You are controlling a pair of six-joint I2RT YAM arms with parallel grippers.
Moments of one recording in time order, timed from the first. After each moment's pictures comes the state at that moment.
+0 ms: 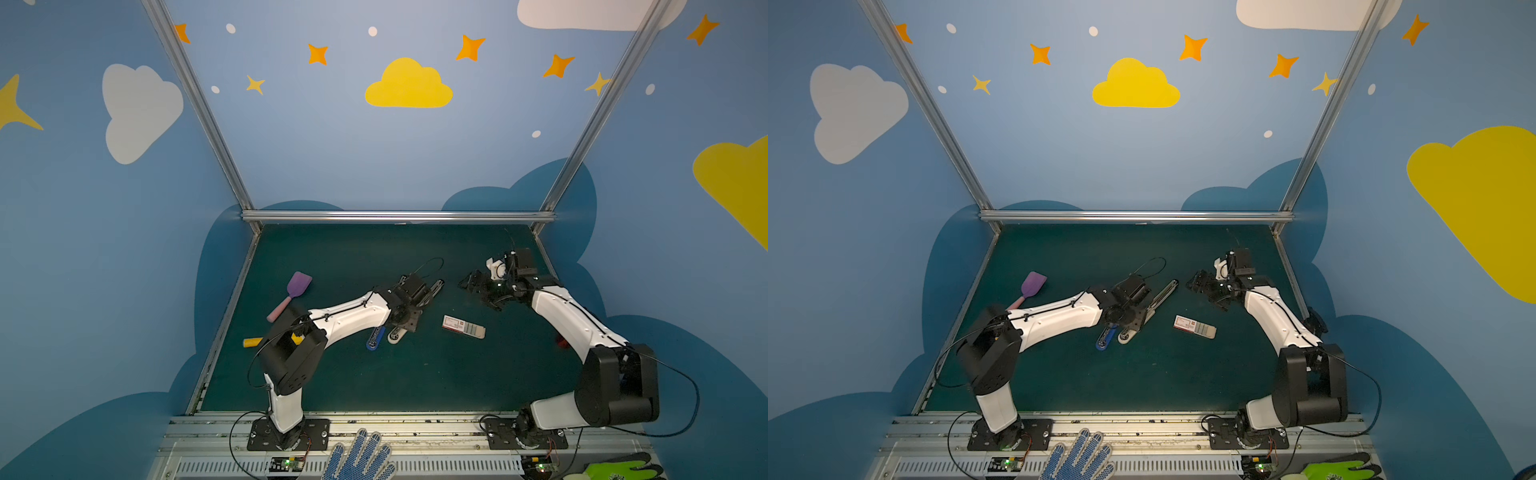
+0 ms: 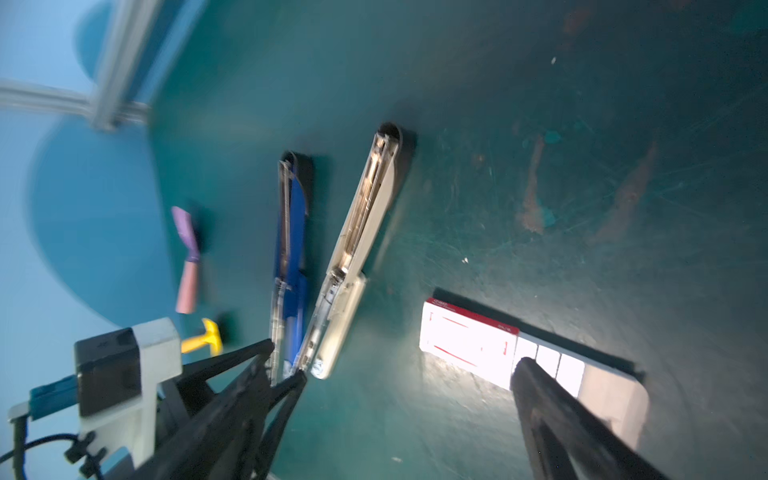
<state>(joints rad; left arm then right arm) -0.84 1.88 1.40 -0.63 -0.14 -0.45 0.10 1.45 1.01 -0.54 -0.54 0.58</state>
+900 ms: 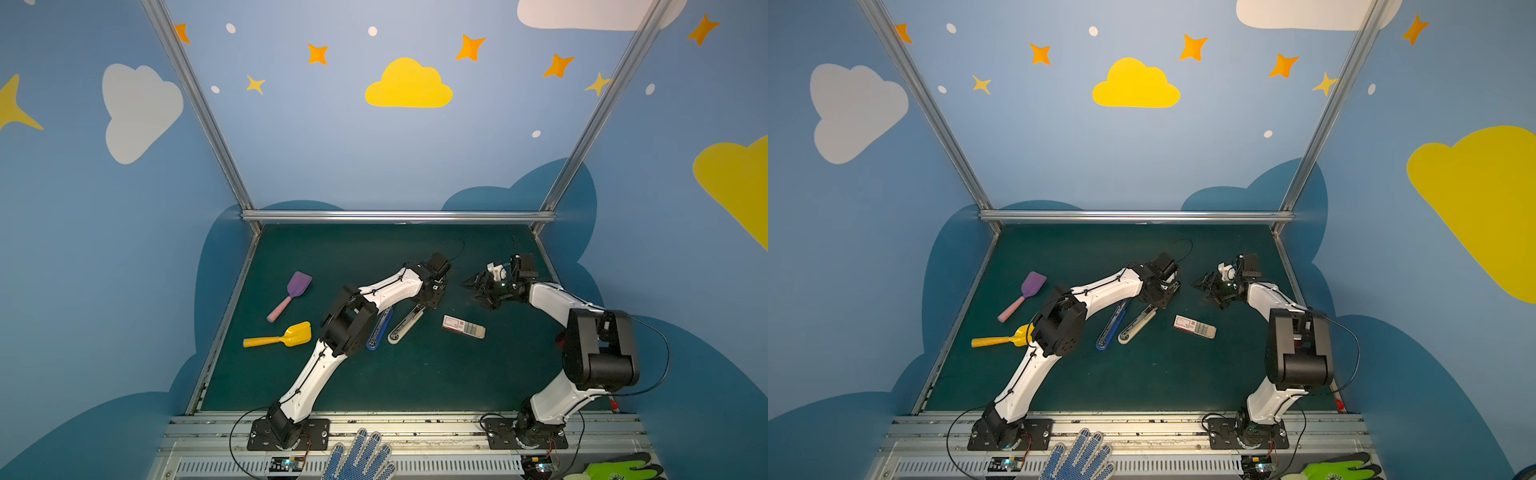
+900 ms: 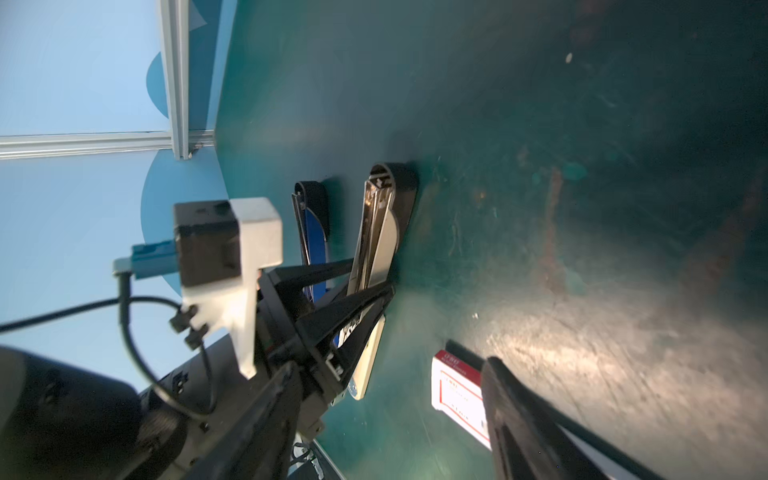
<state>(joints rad) -0.78 2.41 2.01 -0.79 -0.01 -0.22 0.03 1.69 1.00 -0.33 -0.74 0.63</state>
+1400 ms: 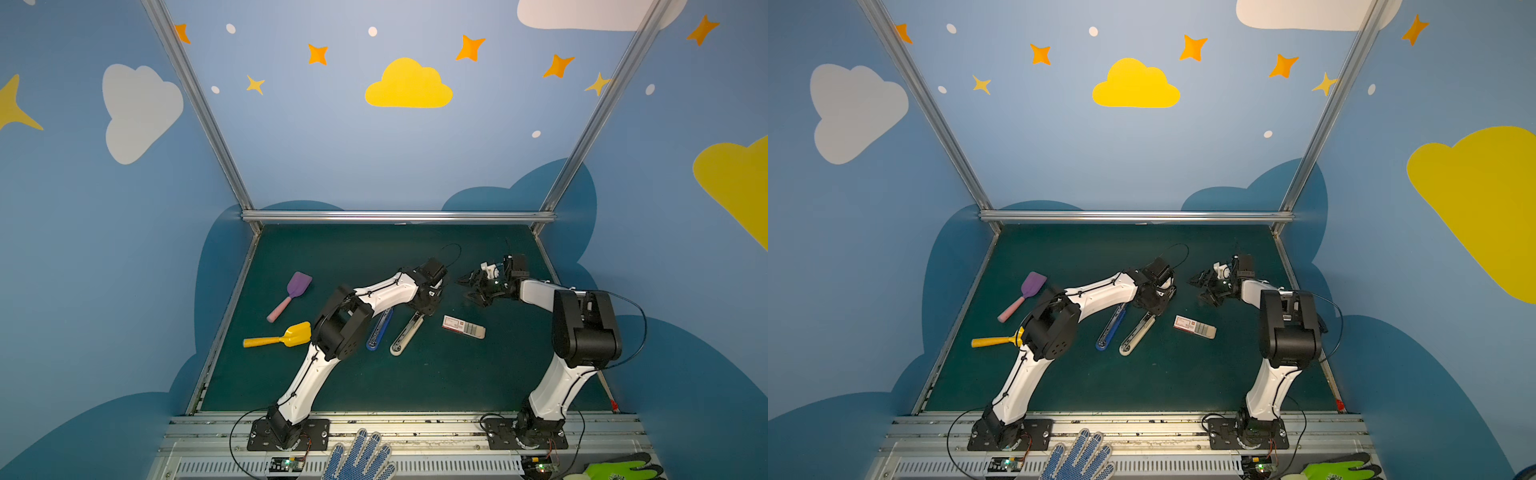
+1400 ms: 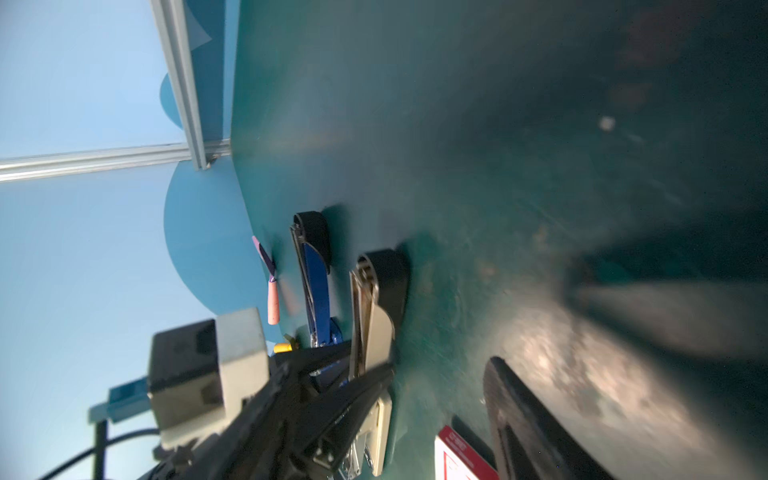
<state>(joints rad) -0.79 2.28 1.81 -0.71 0.02 -0.20 0.05 1.85 1.03 -0.13 -0.82 0.70</state>
